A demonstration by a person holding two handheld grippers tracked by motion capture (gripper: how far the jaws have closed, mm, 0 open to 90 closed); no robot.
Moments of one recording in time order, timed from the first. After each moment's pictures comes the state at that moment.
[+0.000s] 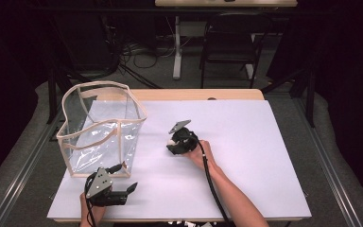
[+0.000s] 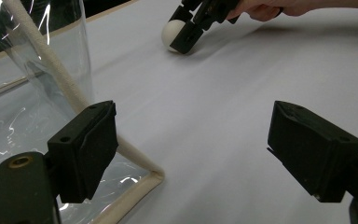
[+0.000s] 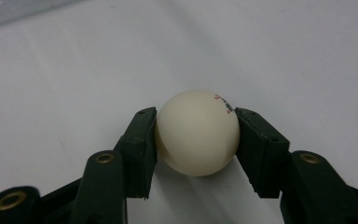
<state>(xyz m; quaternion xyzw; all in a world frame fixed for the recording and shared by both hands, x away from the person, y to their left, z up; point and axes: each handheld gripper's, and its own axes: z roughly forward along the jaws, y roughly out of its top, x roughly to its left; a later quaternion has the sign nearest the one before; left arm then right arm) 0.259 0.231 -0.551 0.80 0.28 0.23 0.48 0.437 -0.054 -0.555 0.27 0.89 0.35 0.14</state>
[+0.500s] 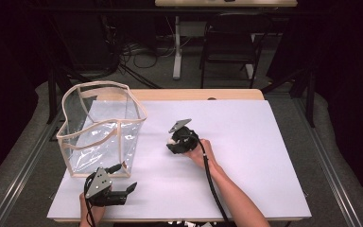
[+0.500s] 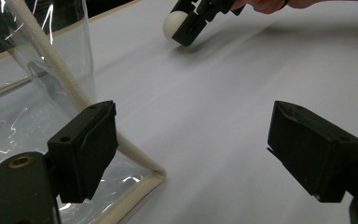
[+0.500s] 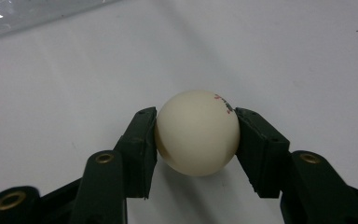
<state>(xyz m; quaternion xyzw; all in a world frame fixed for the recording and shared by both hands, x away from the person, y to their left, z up) 0.258 0.232 -0.551 0.80 0.28 0.23 0.48 0.433 -0.055 -0.544 0.27 0.89 0.35 0.15</state>
